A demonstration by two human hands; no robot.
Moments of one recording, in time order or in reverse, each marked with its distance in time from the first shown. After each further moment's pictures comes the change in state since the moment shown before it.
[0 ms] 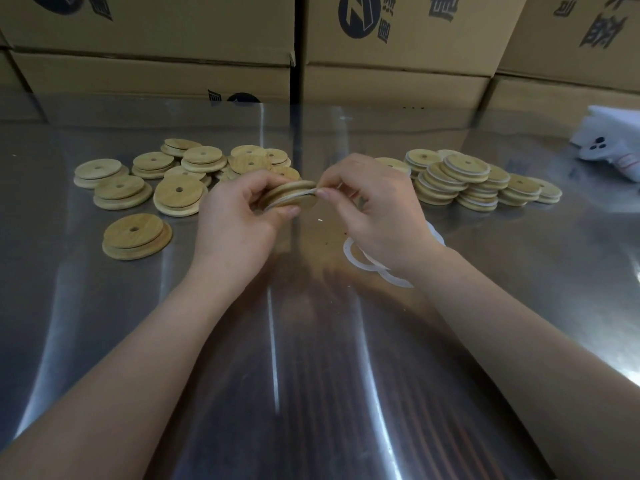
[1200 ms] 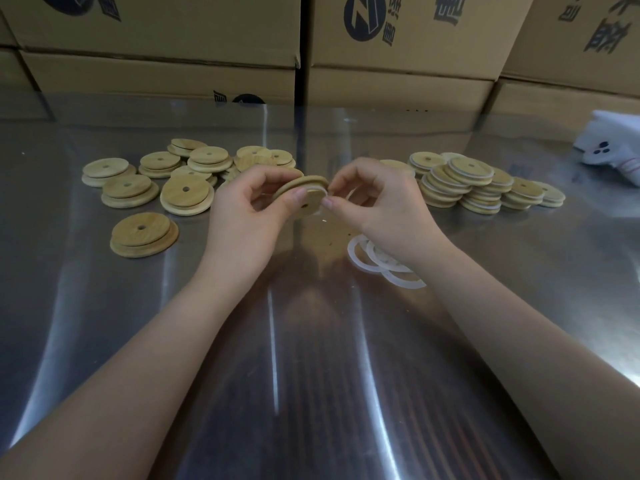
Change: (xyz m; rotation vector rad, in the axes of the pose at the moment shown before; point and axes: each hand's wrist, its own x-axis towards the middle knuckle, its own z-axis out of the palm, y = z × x) left_hand 0.000 -0.003 0.005 -0.260 0.044 -0.084; right_hand 0.002 0.007 -0.001 0.299 -0.109 0.347
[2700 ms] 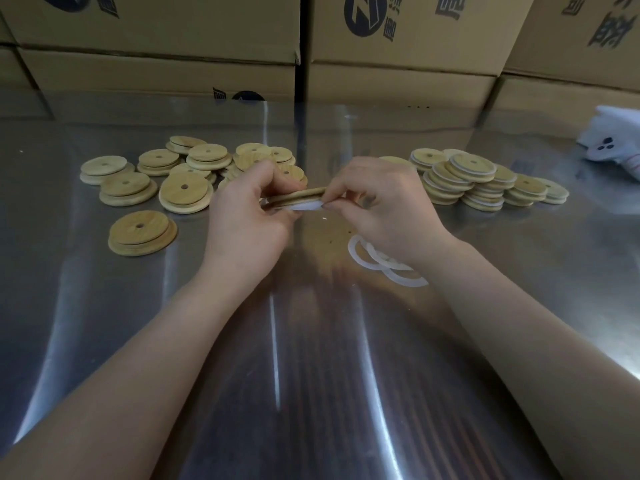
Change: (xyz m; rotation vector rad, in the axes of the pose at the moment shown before) left_hand 0.000 -0.002 0.000 0.271 0.030 0.128; right_hand 0.000 -0.001 -0.004 -0.302 -0.008 -0.377
